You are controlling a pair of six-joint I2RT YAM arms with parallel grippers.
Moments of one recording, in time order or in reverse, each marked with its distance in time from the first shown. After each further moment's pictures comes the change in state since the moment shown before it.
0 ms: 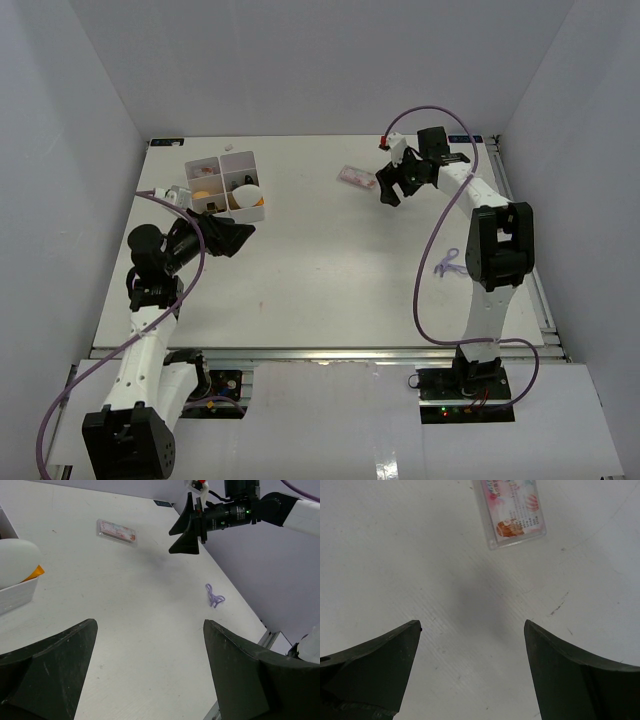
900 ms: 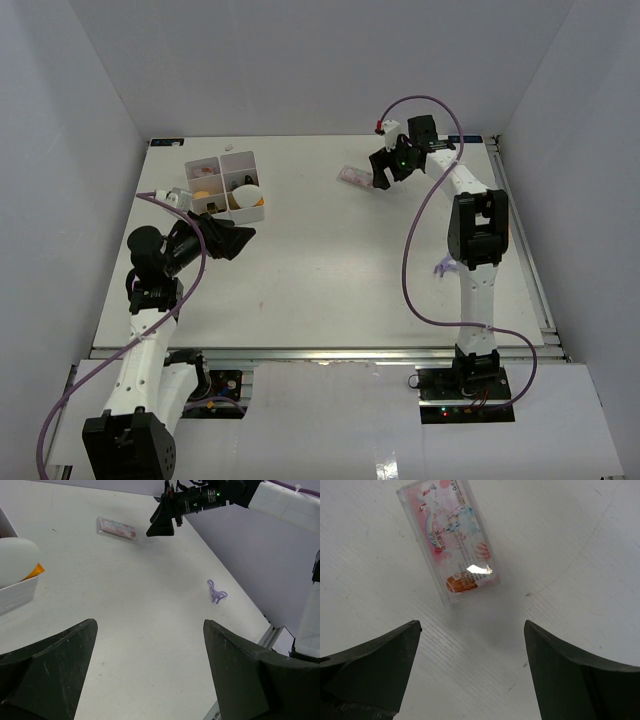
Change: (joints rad) left arm 0.000 -0.025 -0.002 -0.033 0.008 0.034; right arm 0.002 0.316 0.383 -0.046 0.034 0.127
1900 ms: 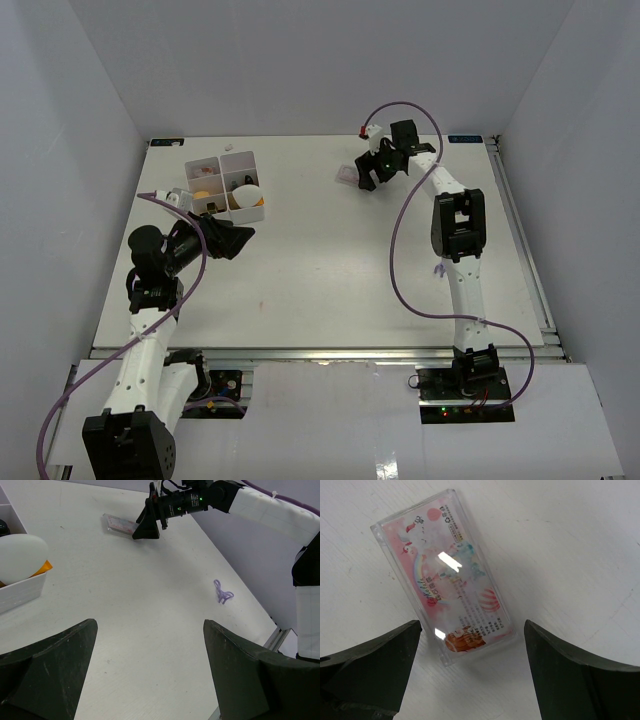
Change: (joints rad) left arm 0.000 0.005 0.000 -0.019 -0.024 0.023; right arm 0.046 0.225 0.221 0.016 -0.033 -0.013
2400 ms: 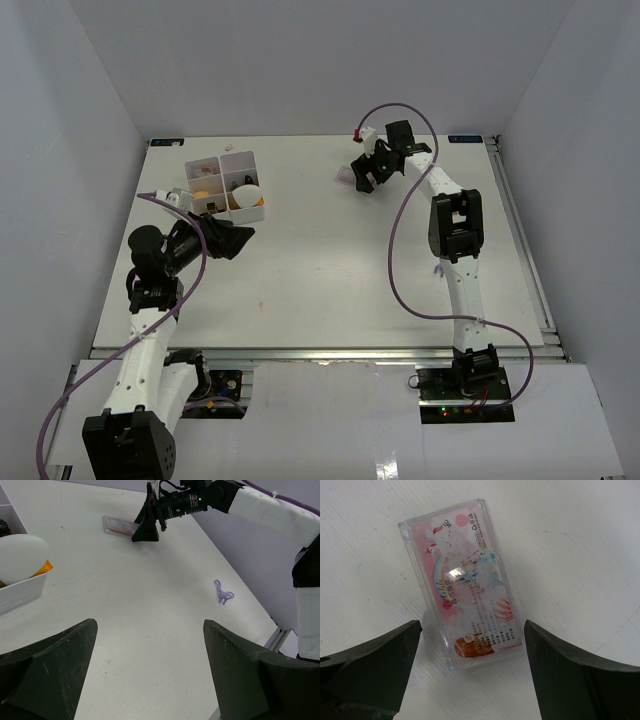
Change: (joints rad) left arm 0.000 0.000 0.000 0.000 -0.002 0.001; right arm 0.019 0.003 0.014 -0.026 0.005 -0.074
